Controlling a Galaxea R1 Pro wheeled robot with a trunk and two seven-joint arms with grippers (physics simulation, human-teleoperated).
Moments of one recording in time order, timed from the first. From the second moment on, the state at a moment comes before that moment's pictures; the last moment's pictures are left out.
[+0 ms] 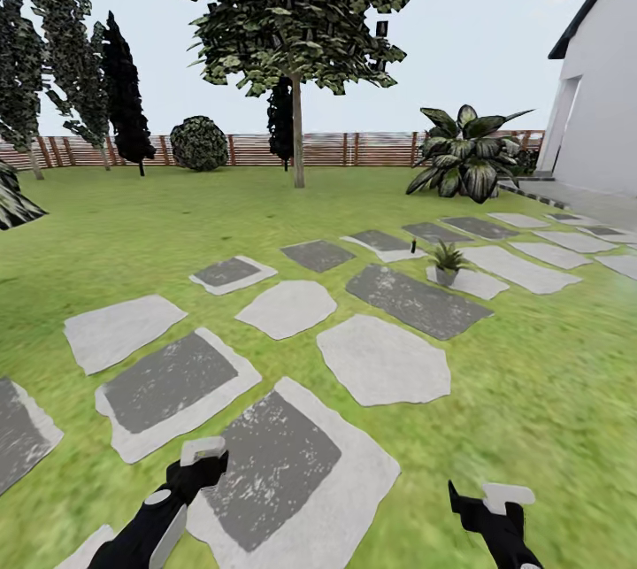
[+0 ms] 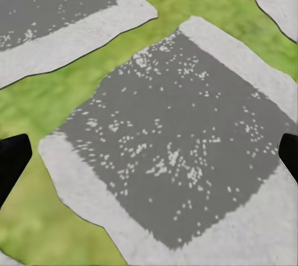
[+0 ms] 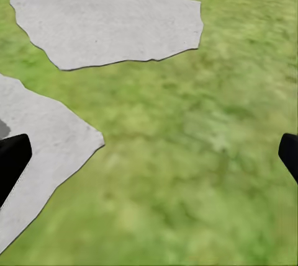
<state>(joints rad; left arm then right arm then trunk) -0.45 0.04 0.01 -0.52 0.13 -0.01 0.01 -0.17 -0.07 -0.15 -0.82 0.00 -0.12 -0.01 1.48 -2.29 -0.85</state>
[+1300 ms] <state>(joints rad) -0.45 0.04 0.01 -0.52 0.13 -0.01 0.01 -0.17 -0.07 -0.15 -0.82 -0.01 -0.12 -0.01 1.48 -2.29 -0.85</state>
